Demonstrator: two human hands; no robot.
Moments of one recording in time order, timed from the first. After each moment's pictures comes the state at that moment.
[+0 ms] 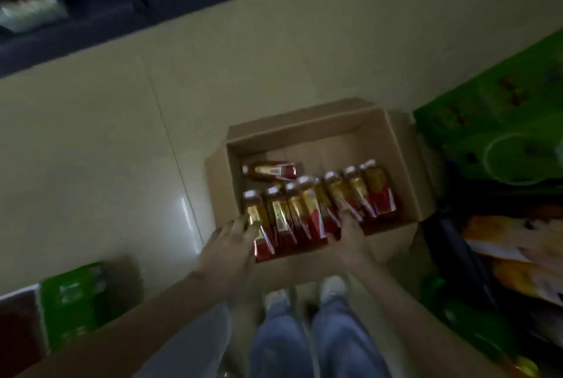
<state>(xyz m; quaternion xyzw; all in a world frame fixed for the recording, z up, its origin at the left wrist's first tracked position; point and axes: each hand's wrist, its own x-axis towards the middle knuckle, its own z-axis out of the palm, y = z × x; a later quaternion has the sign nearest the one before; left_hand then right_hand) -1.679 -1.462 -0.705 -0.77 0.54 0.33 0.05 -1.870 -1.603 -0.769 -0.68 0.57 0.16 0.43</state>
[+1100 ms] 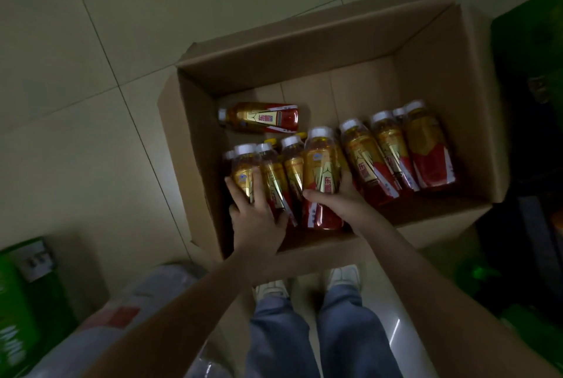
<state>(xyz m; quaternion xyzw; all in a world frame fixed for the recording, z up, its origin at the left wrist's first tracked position) -1.750 -1.496 -0.935 -0.88 0.21 0.42 -0.08 -1.856 -1.631 -0.949 -0.44 0.61 0.17 0.63</state>
